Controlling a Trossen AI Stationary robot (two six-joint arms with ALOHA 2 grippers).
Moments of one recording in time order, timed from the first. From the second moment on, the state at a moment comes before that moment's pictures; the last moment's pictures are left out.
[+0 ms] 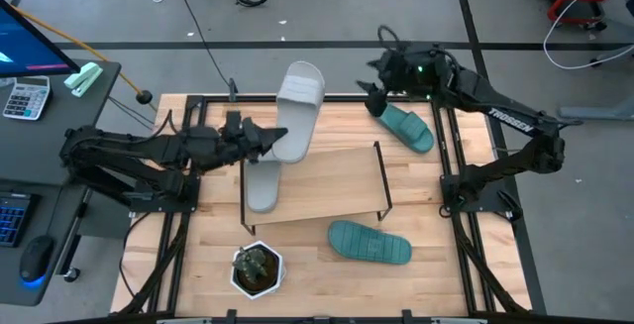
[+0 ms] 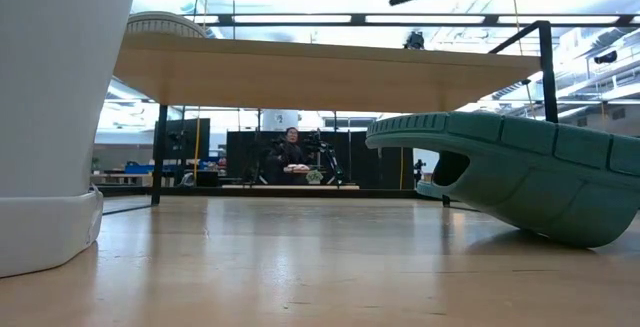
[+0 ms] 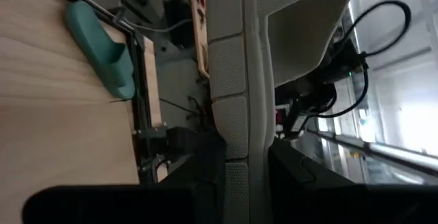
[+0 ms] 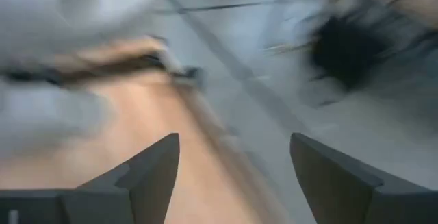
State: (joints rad) left arm -0.15 1.05 0.99 0.01 -0.61 -1.45; right arm -0.46 1.32 1.50 -0.59 0.08 -0.02
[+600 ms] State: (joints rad) left arm -0.35 1.14 0.99 -0.08 -0.91 -1.54; right arm -0.57 1.58 1.50 -0.25 -0.73 0.77
